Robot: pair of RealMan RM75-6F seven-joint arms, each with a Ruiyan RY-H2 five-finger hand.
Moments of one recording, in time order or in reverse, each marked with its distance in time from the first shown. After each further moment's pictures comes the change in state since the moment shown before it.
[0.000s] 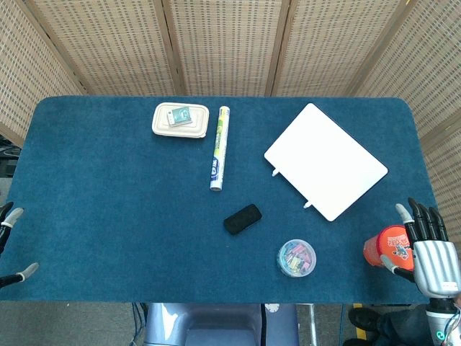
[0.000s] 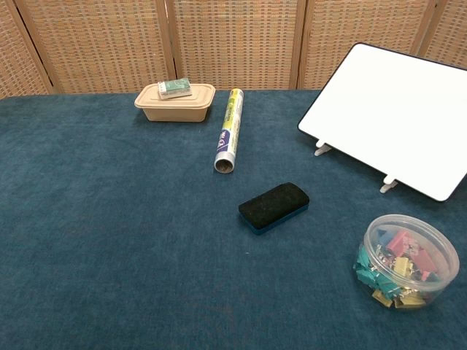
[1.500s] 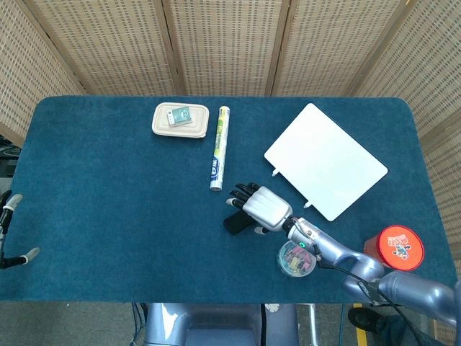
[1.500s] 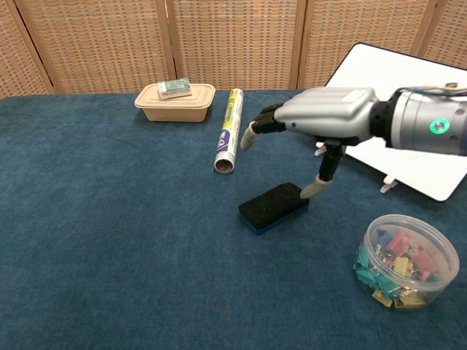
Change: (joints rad) left arm -0.075 -0.024 -0.083 -0.045 -0.236 -0.150 0.126; right arm 0.806 -0.352 0.125 0.315 -0.072 -0.861 0.032
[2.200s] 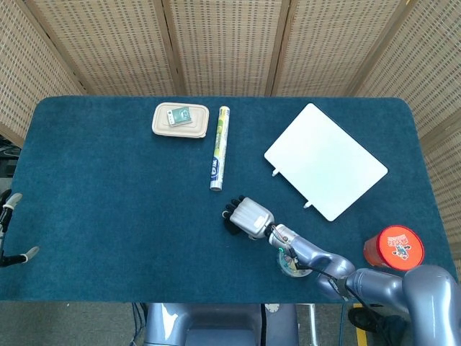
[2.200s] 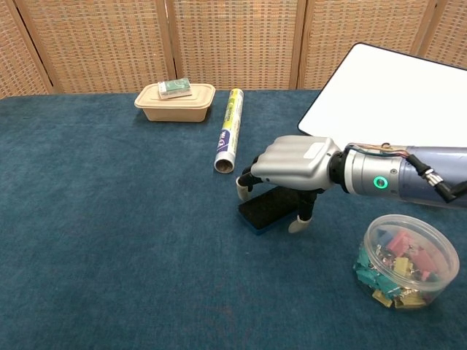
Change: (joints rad) left arm -0.009 0.006 -0.003 -0.002 -0.018 -0.017 -0.006; right arm 0.069 -0.195 -0.069 0.194 0.079 -0.040 -0.196
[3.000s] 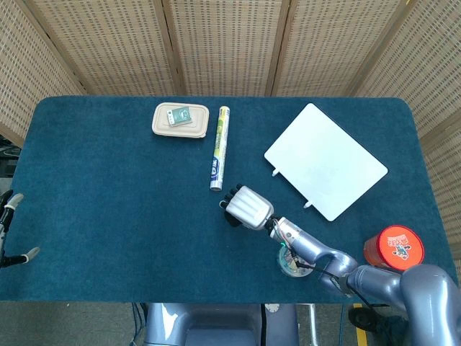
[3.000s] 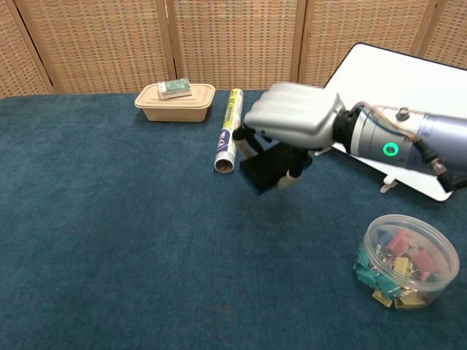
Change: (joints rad) left arm -0.005 0.000 0.005 0.000 0.000 -0.009 0.002; right arm 0.010 0.032 -0.010 0.049 -0.129 0.284 0.049
